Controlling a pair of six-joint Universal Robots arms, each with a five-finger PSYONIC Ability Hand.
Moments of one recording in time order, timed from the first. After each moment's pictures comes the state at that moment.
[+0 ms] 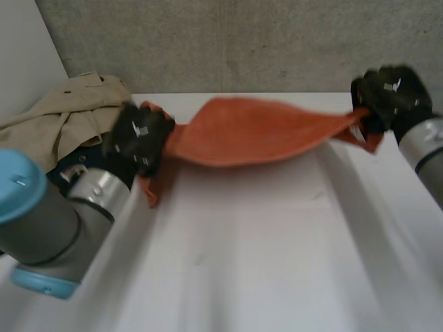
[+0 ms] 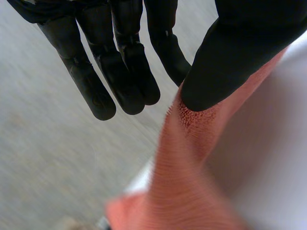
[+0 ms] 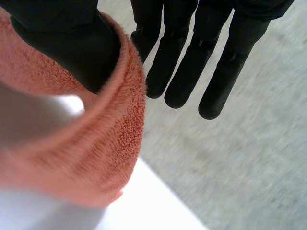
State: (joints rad) left arm 4.28 -1.85 -1.80 3.68 -1.42 3.61; right arm 1.72 -1.33 1.59 -0.30 1.28 2.73; left_hand 1.16 1.20 1.20 1.20 0.99; right_hand 1.13 1.18 1.19 1.20 1.02
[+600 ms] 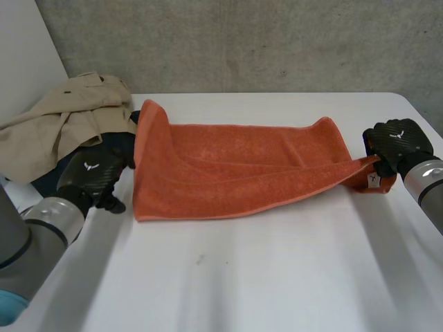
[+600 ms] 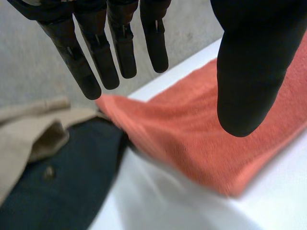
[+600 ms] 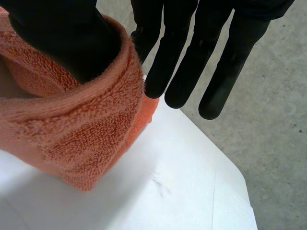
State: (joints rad) left arm 4.52 -1.74 -1.94 3.47 -1.36 3.42; right arm 1.63 -1.18 1.64 -0.30 1.29 2.63; left_hand 0.51 0.51 0.51 0.52 0.34; right_hand 1.13 1.18 1.19 1.20 1.02
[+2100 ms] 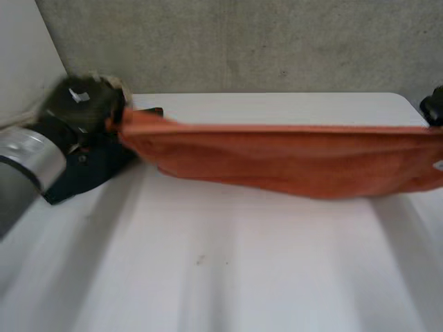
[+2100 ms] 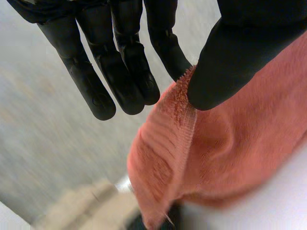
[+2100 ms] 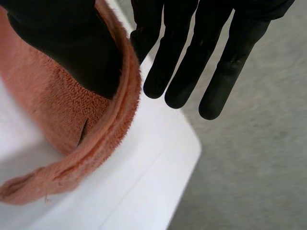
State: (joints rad) left arm 4.48 -1.63 -1.64 3.24 -1.31 3.54; right arm 1.51 -1.46 1.34 0.44 1.27 2.29; left_hand 1.16 1.20 1.19 1.20 0.97; right_hand 1.13 1.18 1.19 1.20 1.02
